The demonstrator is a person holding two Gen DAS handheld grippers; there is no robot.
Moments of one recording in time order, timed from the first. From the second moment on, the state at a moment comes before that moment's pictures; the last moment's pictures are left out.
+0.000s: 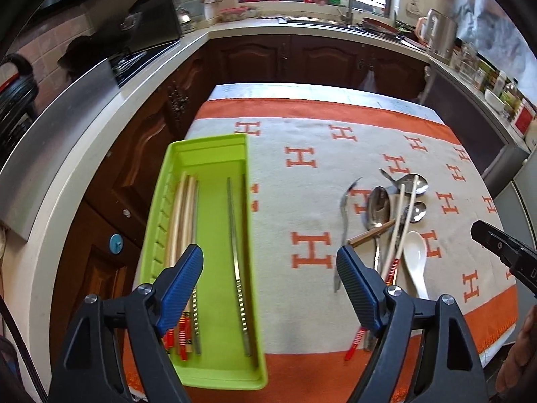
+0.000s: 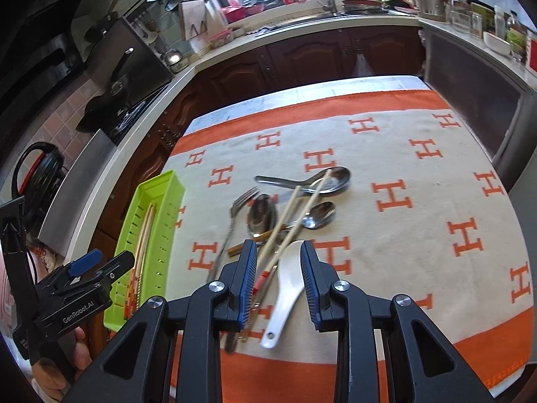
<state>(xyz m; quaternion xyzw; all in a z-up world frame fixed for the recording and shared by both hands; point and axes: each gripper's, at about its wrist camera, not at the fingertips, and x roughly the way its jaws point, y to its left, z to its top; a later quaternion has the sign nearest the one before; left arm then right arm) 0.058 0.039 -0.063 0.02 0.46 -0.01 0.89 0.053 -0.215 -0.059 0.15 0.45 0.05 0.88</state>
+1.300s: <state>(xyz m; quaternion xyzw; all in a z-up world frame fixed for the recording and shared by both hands) 0.177 -0.043 -0.163 0.03 0.52 -0.05 0.85 0.094 -0.278 -0.155 0.20 0.50 0.03 0.84</state>
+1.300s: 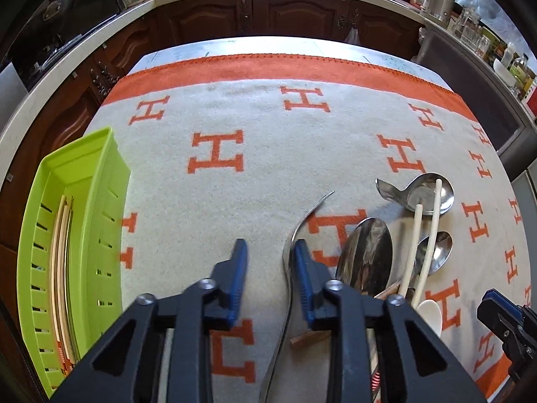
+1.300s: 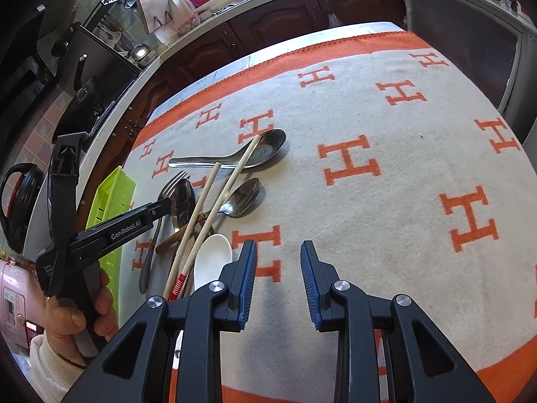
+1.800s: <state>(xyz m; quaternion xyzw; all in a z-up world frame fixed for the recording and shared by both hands) 0.168 -0.030 -0.151 -0.01 0.49 -0.07 0.87 0.103 -0.277 -0.169 0.21 0.51 0.03 0.84</state>
